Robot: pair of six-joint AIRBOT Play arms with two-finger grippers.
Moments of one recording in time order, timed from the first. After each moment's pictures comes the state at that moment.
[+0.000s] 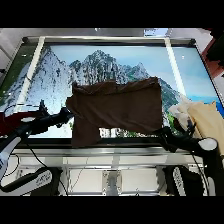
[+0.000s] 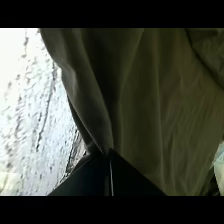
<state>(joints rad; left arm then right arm) 0.22 -1.21 0.46 0.28 -0.77 -0.98 -0.38 -0.48 0.19 -0.79 1.16 1.79</state>
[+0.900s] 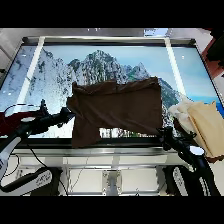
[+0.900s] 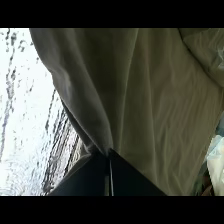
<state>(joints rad) 0.22 -1.21 0.46 0.26 -0.79 -0.97 -0.38 -0.60 -0.01 -0.48 0.65 1.69</state>
